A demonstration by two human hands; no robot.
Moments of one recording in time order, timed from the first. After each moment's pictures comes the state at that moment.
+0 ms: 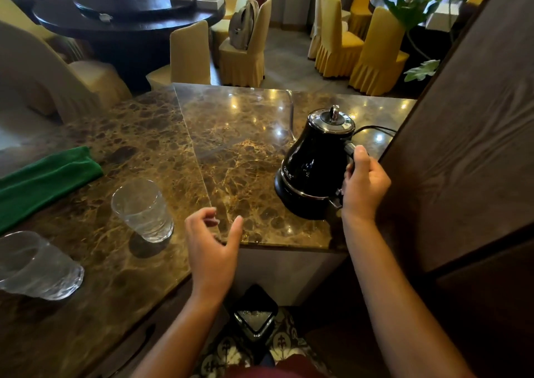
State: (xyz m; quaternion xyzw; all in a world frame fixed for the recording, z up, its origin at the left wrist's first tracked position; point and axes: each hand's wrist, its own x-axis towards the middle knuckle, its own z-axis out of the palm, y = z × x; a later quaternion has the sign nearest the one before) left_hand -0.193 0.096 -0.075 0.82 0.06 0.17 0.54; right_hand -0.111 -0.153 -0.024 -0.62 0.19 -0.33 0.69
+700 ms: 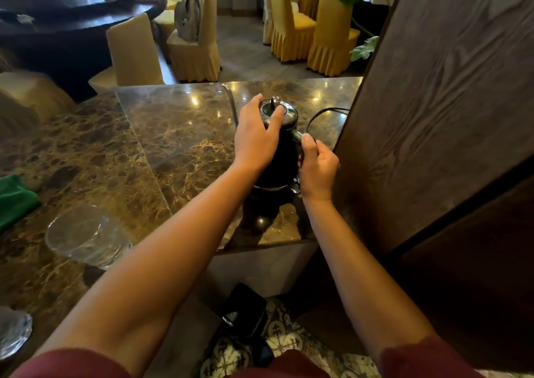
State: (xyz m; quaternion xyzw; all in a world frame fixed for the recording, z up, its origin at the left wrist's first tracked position) left_hand -0.024 -0.055 0.018 0.84 -0.12 0.08 0.53; right_hand -0.087 -0.161 -0.041 -0.68 0.18 -0.34 0.63
